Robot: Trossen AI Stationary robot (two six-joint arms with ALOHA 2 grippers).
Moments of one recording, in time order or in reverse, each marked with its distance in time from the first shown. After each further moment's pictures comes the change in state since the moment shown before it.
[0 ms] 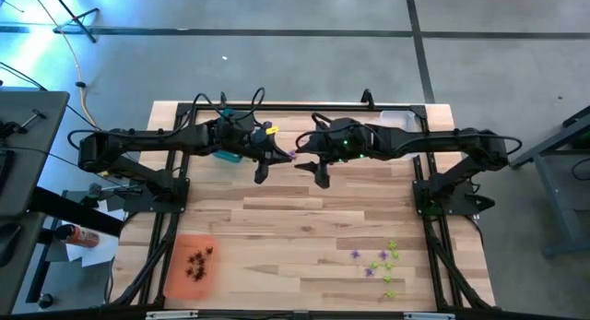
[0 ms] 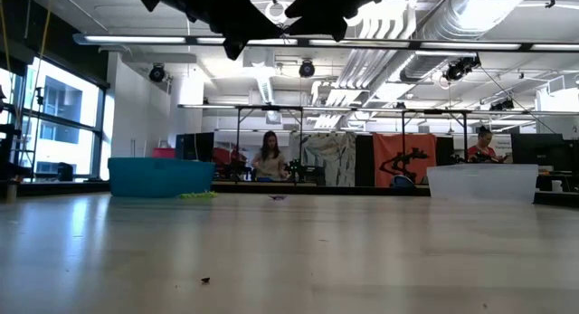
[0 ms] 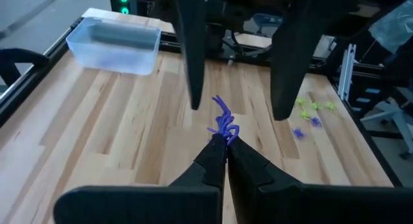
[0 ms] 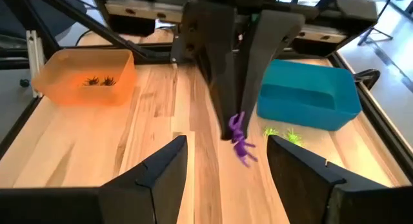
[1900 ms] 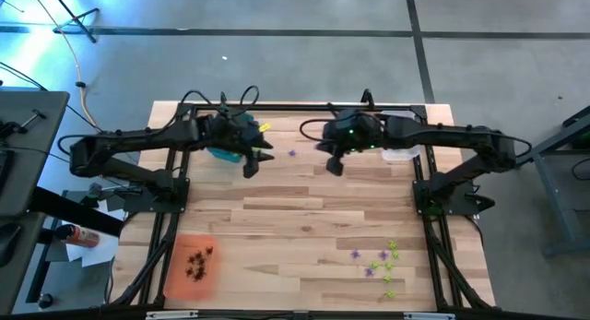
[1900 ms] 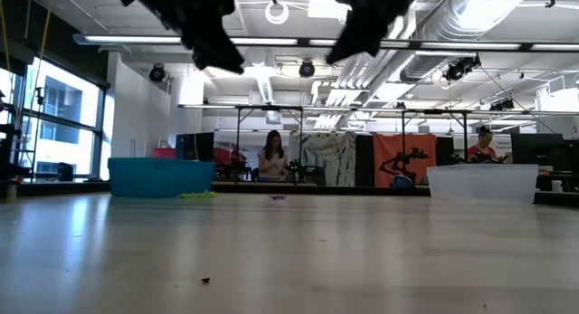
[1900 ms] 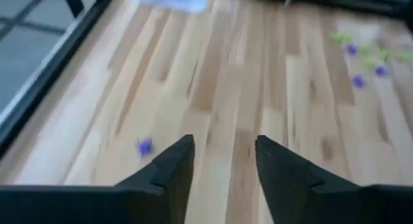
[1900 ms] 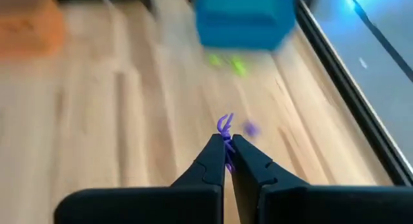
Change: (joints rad) left arm 0.067 -0.096 -0.026 -0.292 -0.130 0.066; right arm -0.104 -0.077 -0.006 -0.328 0.106 0.024
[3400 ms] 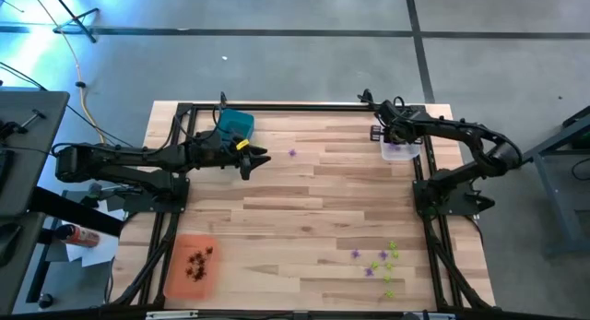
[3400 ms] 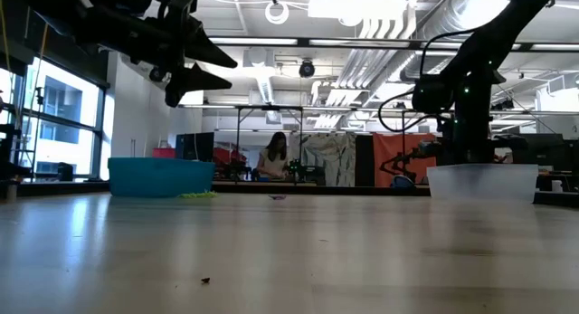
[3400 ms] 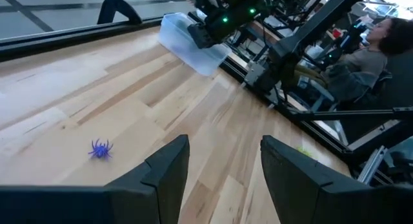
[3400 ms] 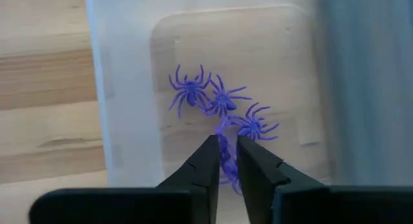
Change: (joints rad) left arm -0.052 -0.185 -0.500 0.710 -0.117 -0.564; right arm -0.672 -0.021 -0.574 -0.039 0.285 0.759
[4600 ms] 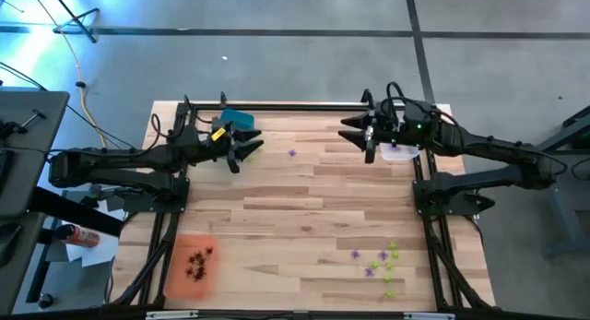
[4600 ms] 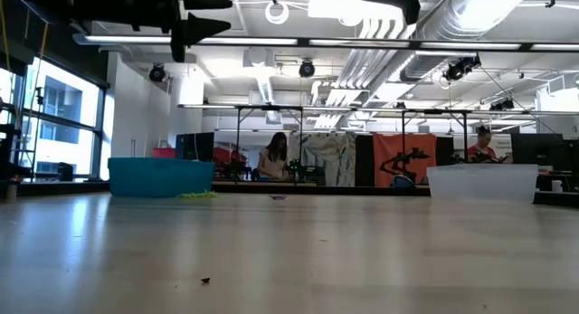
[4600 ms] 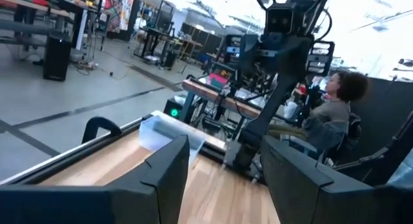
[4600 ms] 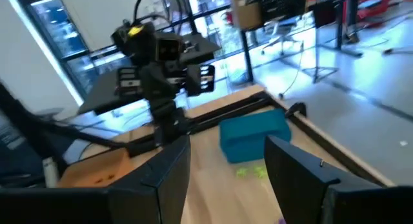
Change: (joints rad) left arm 0.002 -0.135 0.013 0.207 -0.048 0.184; right arm 0.617 -0.428 0.277 0.479 -0.365 -0.514
